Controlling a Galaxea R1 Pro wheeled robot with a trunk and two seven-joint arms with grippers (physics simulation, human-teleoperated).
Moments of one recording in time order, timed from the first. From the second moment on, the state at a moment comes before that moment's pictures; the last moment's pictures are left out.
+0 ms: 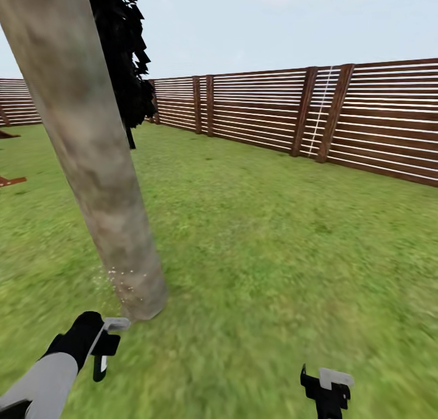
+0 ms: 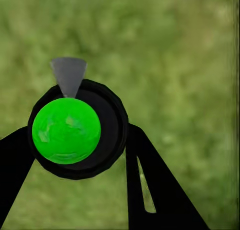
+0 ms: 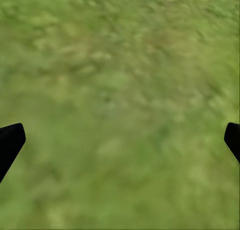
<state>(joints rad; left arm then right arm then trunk) -0.71 0.13 0.35 -0.46 -0.56 0.76 -0.27 -0.49 -0.02 -0.11 -0.03 0.09 -0.57 -0.35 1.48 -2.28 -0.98</state>
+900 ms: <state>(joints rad) -0.71 0.09 0.36 -0.33 -0.48 0.59 -0.18 -0.49 -0.02 -0.11 -0.04 0.09 -0.57 -0.35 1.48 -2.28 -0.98</state>
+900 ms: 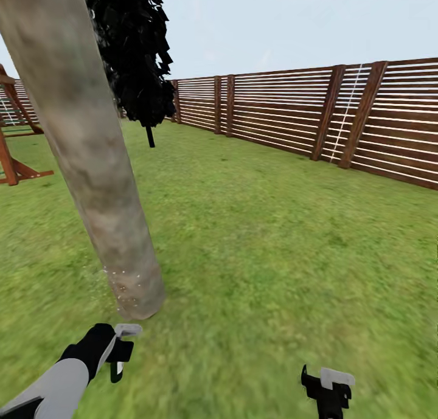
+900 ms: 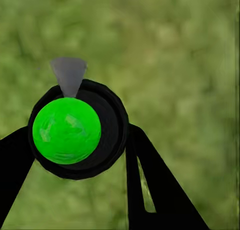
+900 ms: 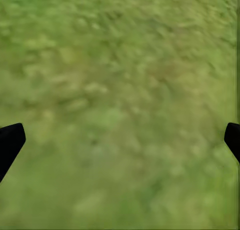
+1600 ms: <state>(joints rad) -0.71 0.09 0.40 -0.34 -0.43 0.52 -0.18 -0.50 -0.02 -0.11 -0.04 0.09 -0.57 -0.35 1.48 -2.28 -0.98</state>
